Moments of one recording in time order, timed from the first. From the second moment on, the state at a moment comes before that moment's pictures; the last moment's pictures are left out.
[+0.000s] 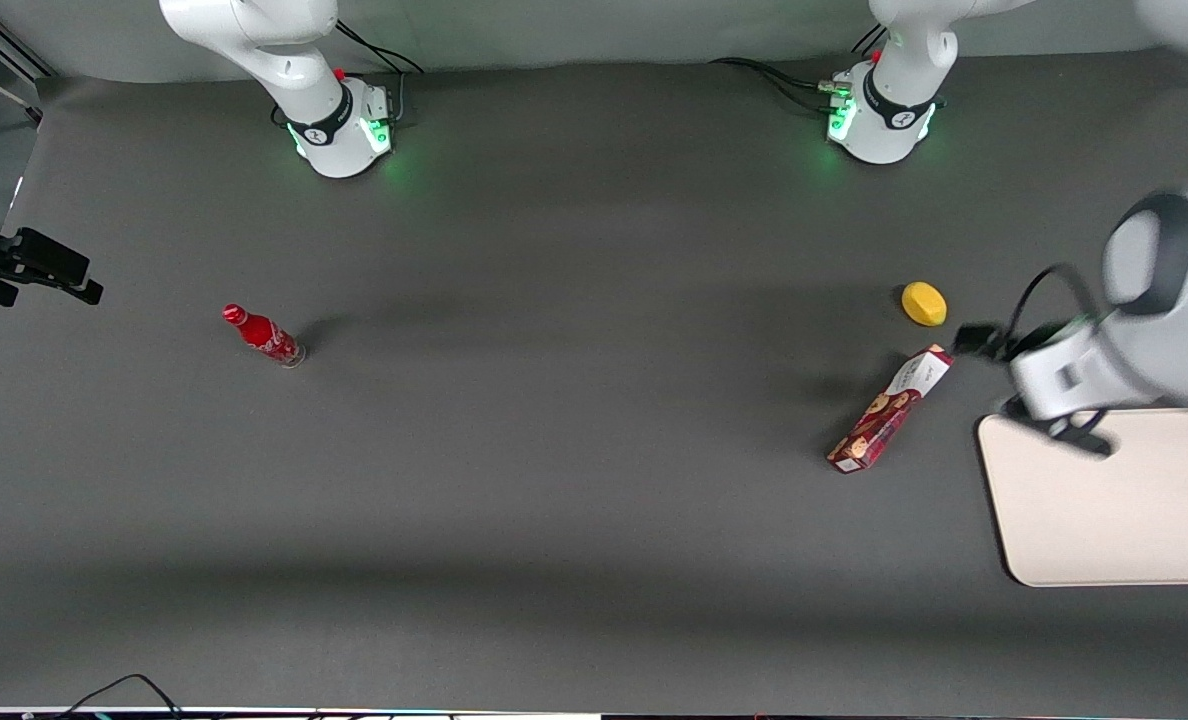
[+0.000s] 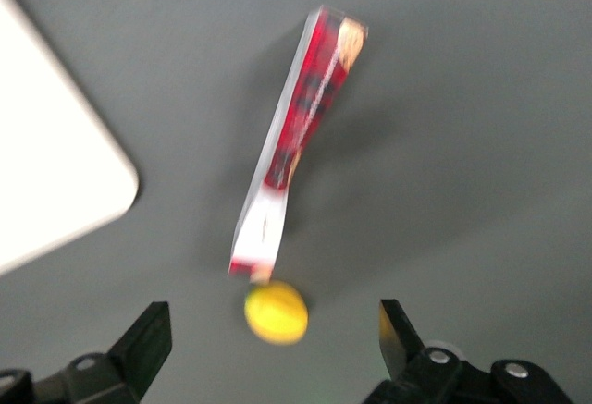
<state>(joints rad) 0.16 0.34 -0.23 -1.64 0.00 1.67 0.34</state>
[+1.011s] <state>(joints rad) 0.14 0.65 -0.31 -1.78 0.02 2.27 0.28</state>
